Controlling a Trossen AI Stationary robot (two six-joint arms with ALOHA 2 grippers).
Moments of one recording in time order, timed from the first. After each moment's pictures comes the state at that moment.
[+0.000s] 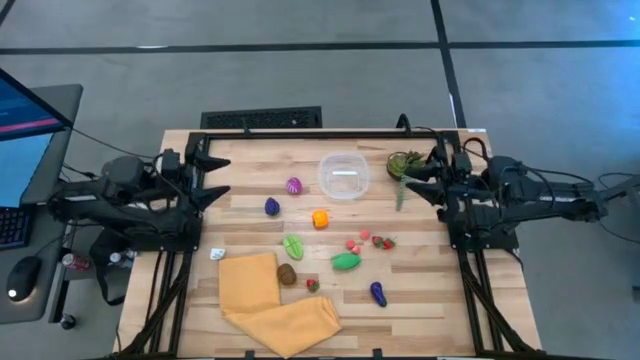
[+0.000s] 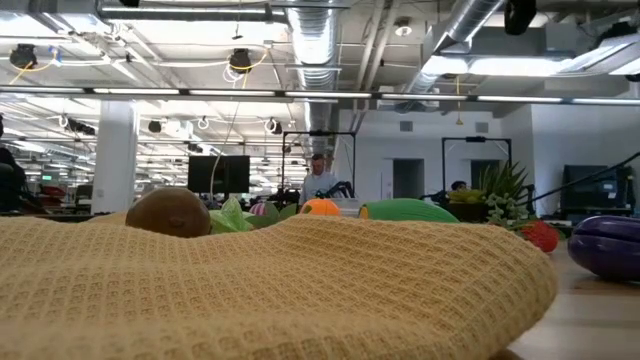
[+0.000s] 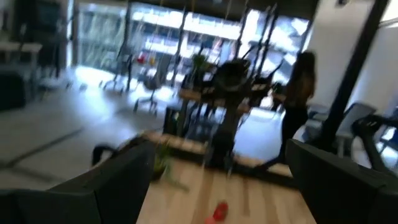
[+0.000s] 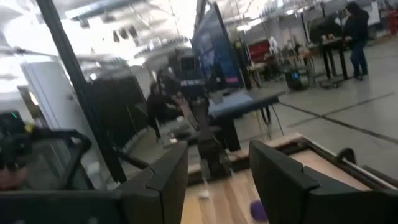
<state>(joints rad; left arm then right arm) -0.05 0.45 0.78 -0.25 -0.23 -0.21 -0.02 0.50 0.60 0.02 0.03 0.24</state>
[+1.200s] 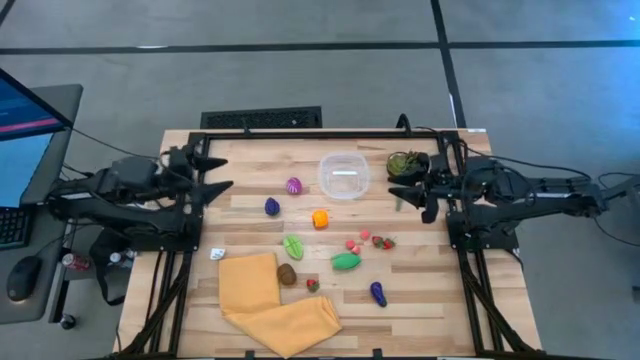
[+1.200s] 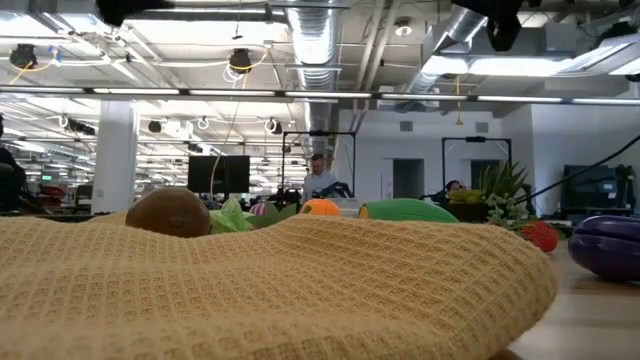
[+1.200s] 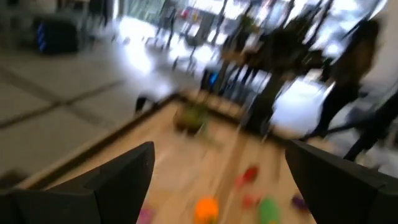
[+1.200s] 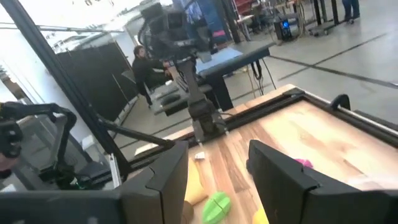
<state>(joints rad) -0.05 0.48 0.83 -0.53 -0.38 -0.35 -0.02 0.66 0.65 -0.06 0.03 0.35</state>
